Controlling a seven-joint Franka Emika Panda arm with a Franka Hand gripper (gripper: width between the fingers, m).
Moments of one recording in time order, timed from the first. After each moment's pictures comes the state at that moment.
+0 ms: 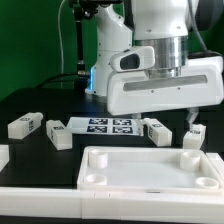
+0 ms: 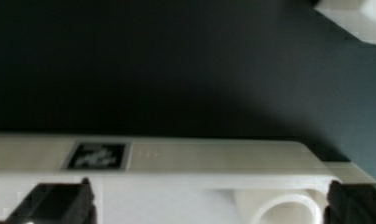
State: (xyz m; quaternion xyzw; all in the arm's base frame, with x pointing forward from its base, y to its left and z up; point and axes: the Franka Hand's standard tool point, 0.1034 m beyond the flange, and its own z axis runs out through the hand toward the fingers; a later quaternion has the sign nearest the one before) arm 0.514 0.077 0.054 -1.00 0.07 -0.01 0.06
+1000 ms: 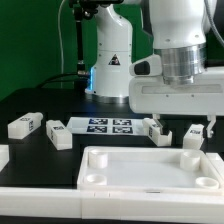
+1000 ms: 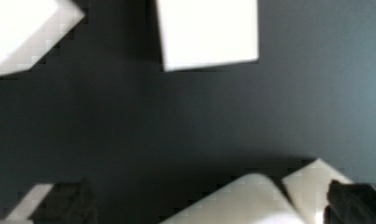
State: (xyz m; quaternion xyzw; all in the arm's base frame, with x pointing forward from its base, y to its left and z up) arm 0.498 0.108 0.043 -0.97 0.23 0.03 0.08
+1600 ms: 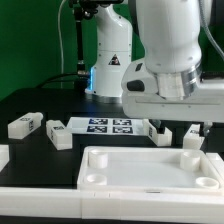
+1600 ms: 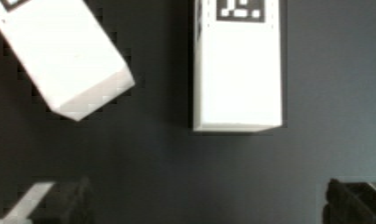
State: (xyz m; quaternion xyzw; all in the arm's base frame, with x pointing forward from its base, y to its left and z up) arm 0.492 0.103 0.041 -0.95 0.19 0.24 0.10
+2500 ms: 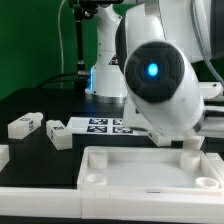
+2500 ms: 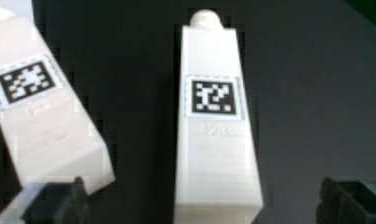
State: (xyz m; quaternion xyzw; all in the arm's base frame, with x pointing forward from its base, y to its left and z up) arm 0.481 0.116 0.029 -0.85 0.16 0.47 0.14
